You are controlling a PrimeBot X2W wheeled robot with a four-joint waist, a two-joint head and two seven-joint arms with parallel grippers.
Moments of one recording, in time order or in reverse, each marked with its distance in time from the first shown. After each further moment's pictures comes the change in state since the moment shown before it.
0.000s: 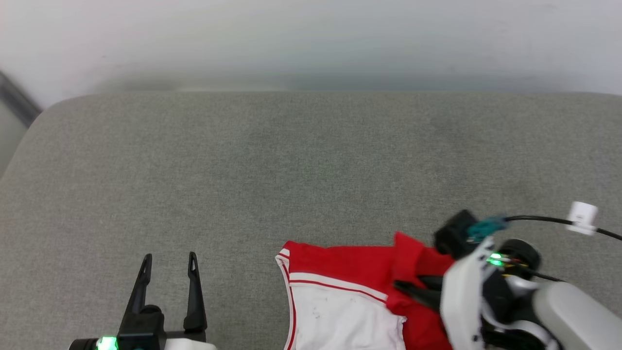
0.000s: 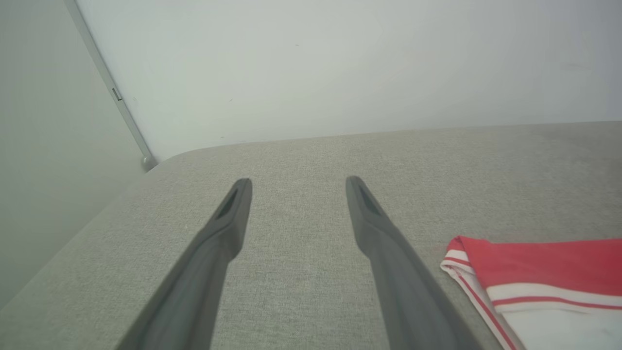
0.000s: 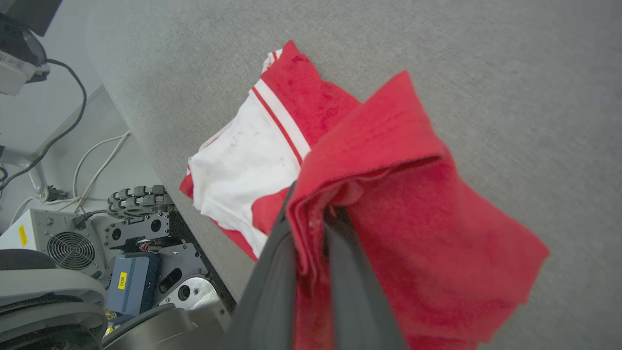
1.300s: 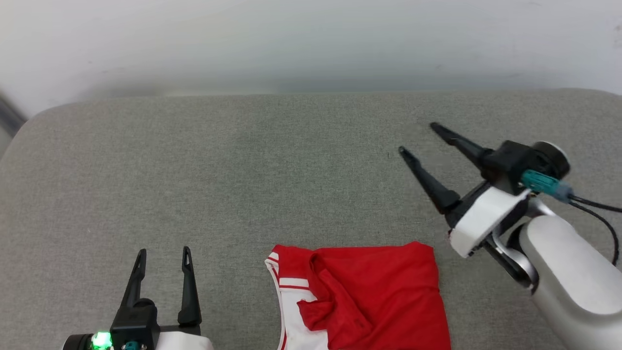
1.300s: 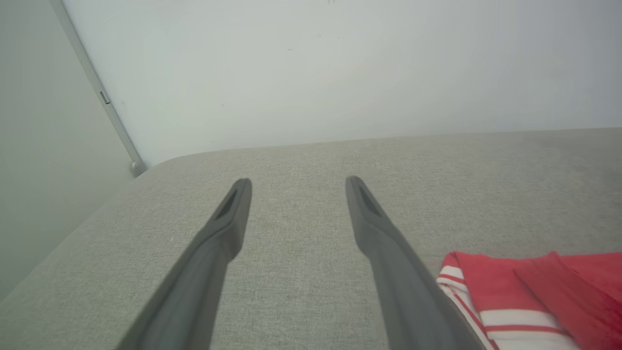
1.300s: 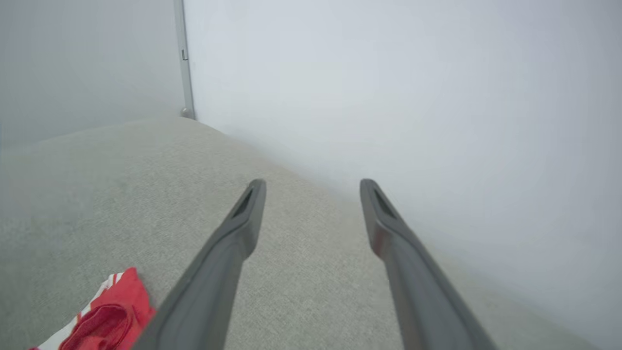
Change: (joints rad) left arm -0.039 -0.037 0.060 0.032 0.019 -0.053 0.000; right arm -0.313 0.149 0.052 0.441 -0.330 0.000 -0.783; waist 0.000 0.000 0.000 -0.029
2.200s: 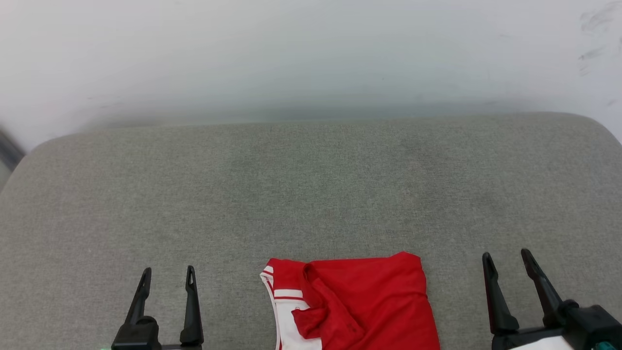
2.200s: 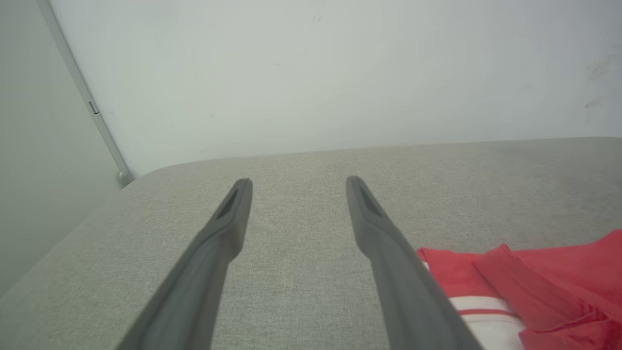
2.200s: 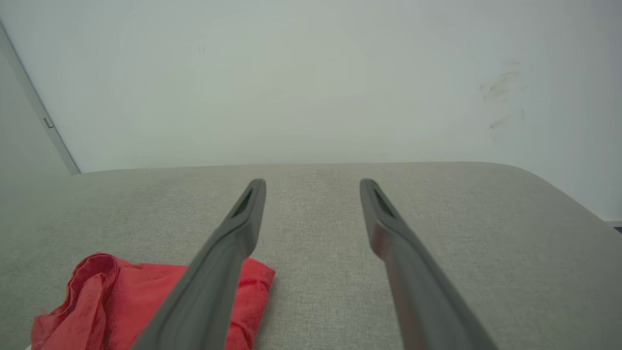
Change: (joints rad) left arm 0.060 -0.007 0.006 -0.012 -0.004 -0.035 0.000; right arm 0.754 0.356 -0.694 -0.317 -0.367 0.000 -0.138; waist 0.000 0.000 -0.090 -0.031
